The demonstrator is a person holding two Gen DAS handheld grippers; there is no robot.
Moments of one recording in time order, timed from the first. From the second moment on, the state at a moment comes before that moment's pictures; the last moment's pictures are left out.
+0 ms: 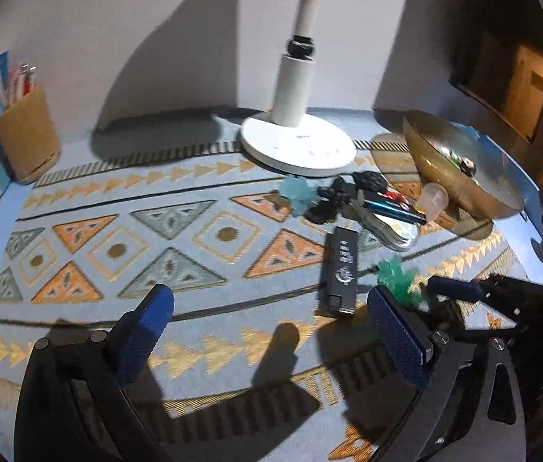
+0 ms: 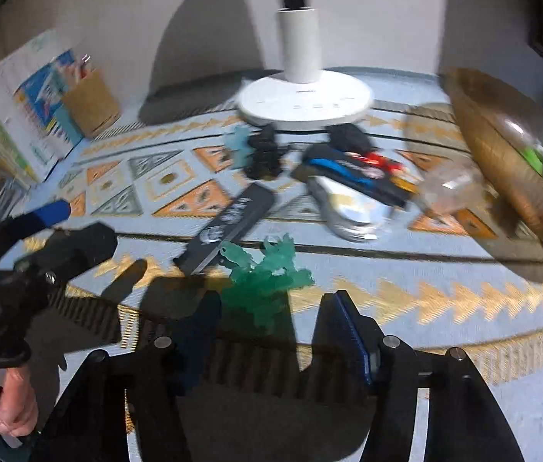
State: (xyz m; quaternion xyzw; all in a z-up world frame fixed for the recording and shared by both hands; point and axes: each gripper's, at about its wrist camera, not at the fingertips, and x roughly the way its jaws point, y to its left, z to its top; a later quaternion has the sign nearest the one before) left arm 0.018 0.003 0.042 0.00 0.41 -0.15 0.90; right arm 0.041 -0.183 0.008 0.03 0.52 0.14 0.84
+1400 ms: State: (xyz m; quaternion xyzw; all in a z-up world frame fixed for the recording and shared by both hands) left arm 0.027 -0.048 0.019 0.05 0.44 -0.18 0.88; right arm 0.028 -0.223 0.024 0.03 0.49 0.19 0.85
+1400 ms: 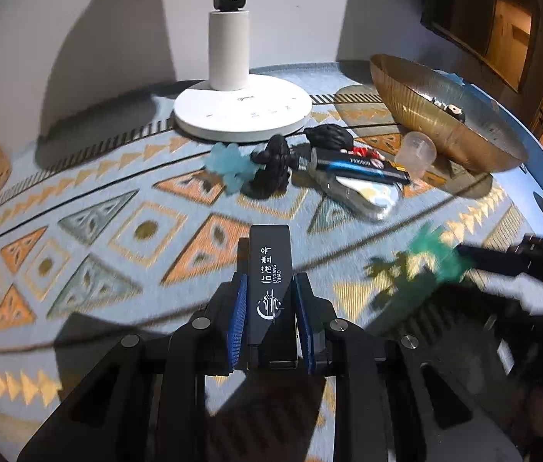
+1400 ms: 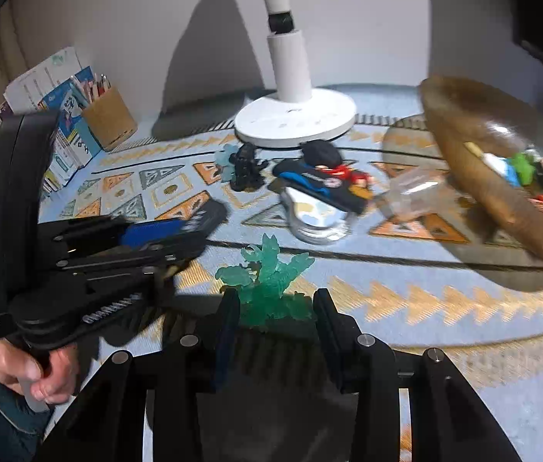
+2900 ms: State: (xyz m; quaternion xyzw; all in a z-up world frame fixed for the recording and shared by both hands) left arm 0.059 -0.202 0.193 -0.03 0.28 -0.34 0.90; right arm 0.054 -0.420 0.171 0.08 0.36 -0.04 0.93
